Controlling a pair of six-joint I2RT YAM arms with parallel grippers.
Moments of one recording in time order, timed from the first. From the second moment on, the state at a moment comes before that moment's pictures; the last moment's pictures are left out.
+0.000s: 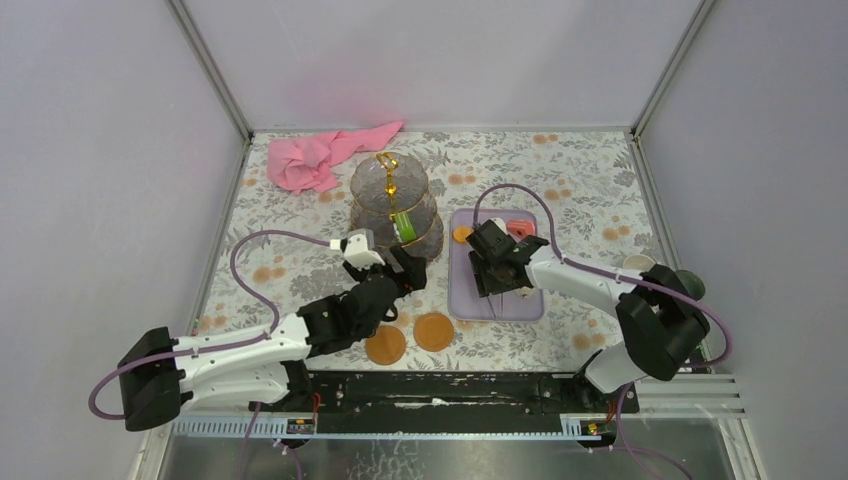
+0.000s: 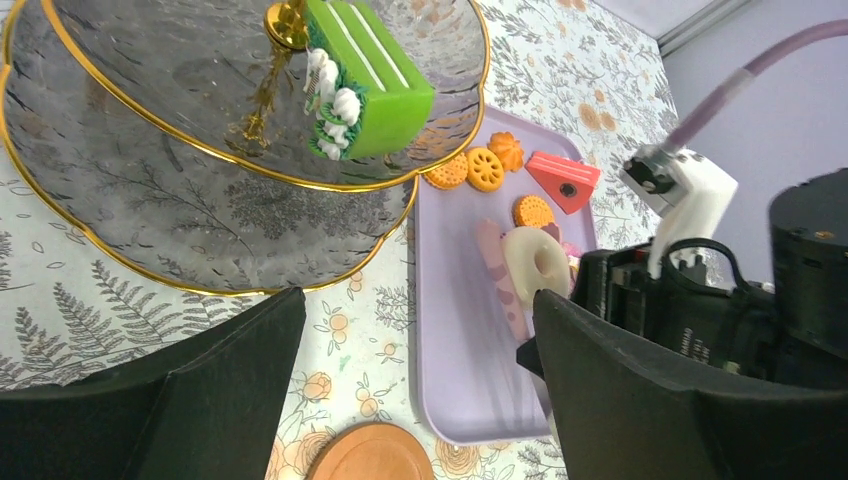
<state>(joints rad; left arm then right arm) -1.10 1.01 0.54 0.03 -0.80 -0.91 0.74 1.53 0.90 -0.58 0.22 0.44</state>
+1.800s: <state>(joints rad) -1.08 0.78 0.57 -0.07 -0.93 -0.81 0.96 1.80 1.32 -0.64 0.22 0.42</state>
